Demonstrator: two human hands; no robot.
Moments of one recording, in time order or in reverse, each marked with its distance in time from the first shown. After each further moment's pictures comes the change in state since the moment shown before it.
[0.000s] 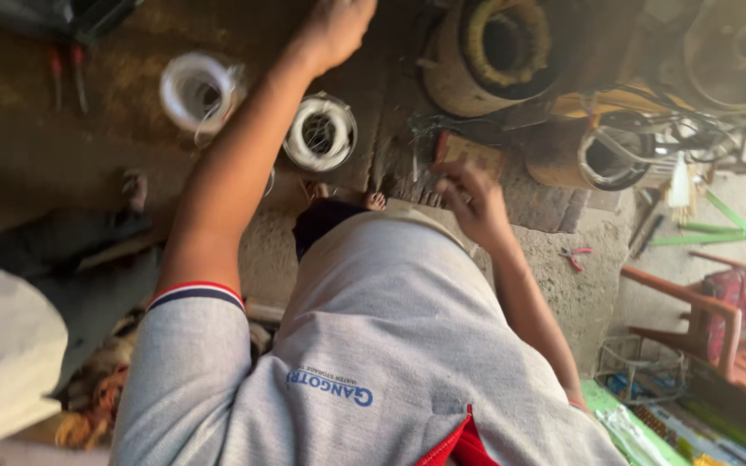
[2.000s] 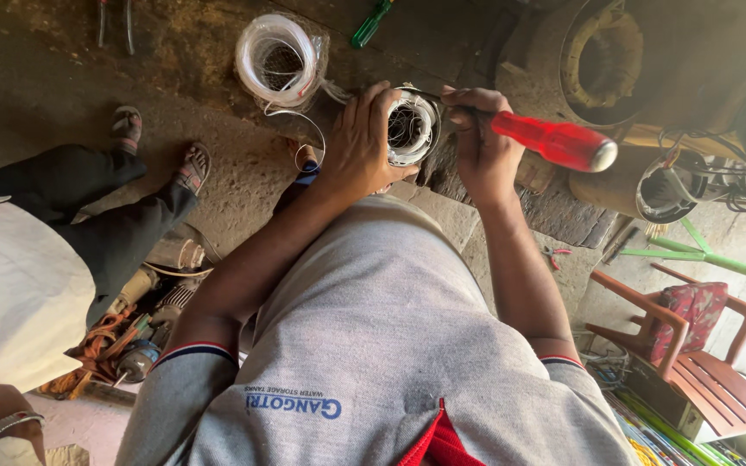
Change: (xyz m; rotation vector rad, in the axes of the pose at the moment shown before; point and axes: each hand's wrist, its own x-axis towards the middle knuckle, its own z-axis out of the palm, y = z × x) left_hand -0.189 0.121 -0.063 0.216 0.136 -0.085; right_hand 0.108 -0.109 0.069 0.013 0.216 -0.421
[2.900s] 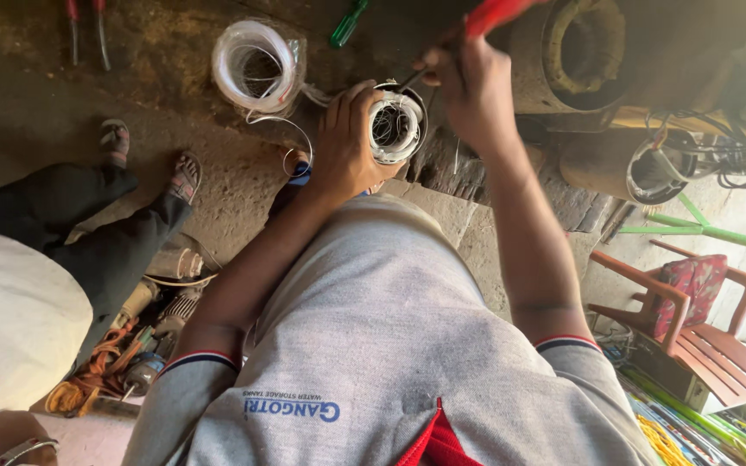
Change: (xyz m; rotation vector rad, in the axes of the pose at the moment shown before) left_hand 0.000 -0.004 0.010 -0.089 0.065 -0.033; right_hand 0.057 0.025 -0.004 0.012 -0.161 0.144
